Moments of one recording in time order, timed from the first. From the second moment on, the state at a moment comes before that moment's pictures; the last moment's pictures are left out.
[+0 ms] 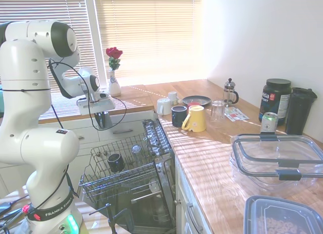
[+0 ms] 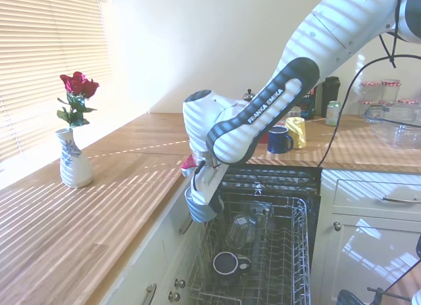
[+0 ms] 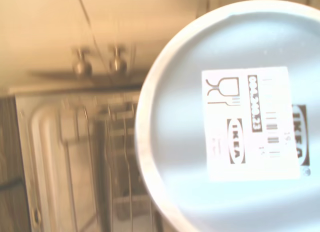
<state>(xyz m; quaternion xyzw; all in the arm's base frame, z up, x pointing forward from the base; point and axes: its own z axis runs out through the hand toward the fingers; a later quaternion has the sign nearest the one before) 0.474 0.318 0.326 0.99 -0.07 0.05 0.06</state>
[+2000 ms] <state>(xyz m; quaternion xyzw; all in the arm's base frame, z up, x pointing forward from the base) 0.606 0.467 0.352 0.99 -0.13 0.04 0.05</state>
